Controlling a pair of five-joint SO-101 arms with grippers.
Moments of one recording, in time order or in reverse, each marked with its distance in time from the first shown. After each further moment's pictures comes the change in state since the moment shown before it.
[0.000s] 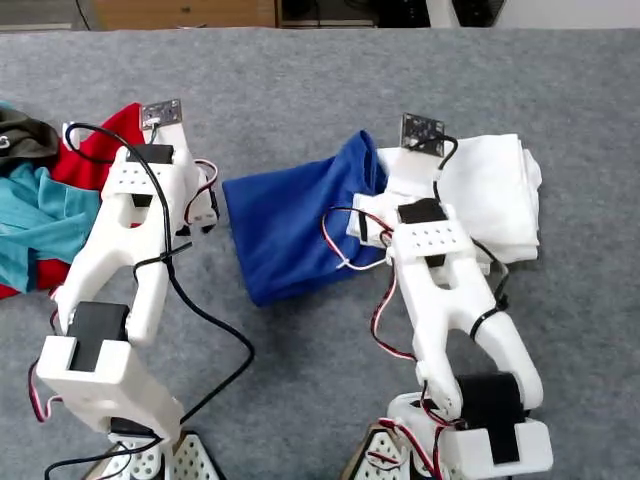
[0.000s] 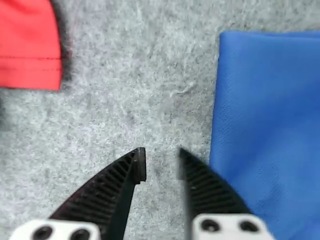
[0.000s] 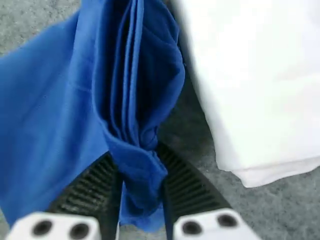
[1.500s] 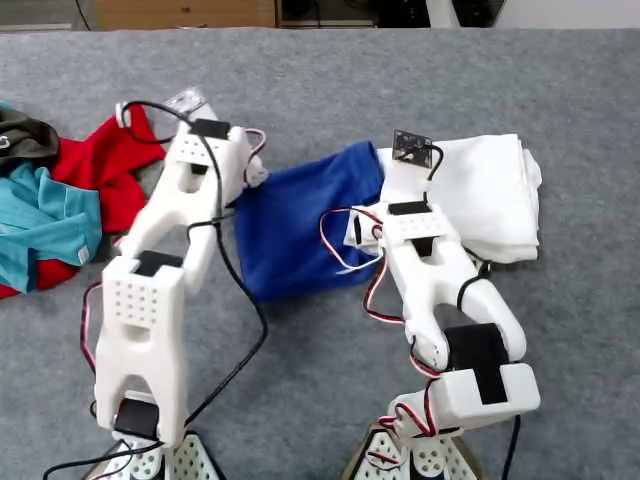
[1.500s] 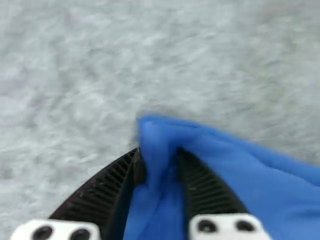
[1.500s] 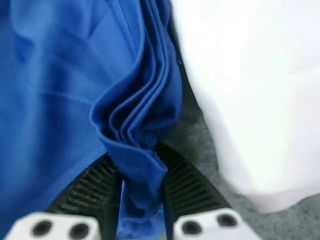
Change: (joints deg) left arm 7.6 34.2 -37.0 -0.1 27.3; right arm 0.3 14.4 -1.8 -5.1 -0.1
